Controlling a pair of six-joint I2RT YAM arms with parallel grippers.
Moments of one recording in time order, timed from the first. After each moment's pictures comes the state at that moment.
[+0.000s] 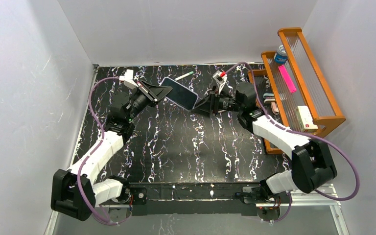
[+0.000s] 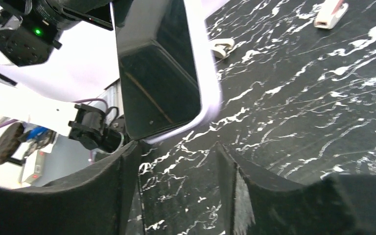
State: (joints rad) left arm -0.33 1.13 0.75 0.48 0.37 -1.16; right arm 0.52 1.41 0.91 0.43 -0.84 0.50
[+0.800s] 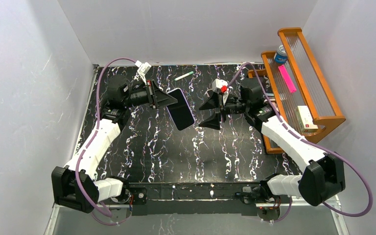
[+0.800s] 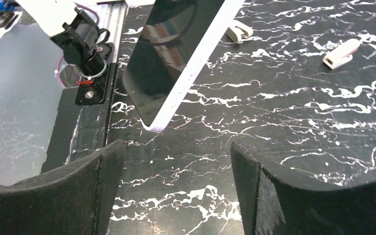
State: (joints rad) left arm -0.26 1.20 1.01 0.10 0.98 -0.70; right arm 0.49 1.26 0.98 -0.03 -1.05 -0.16
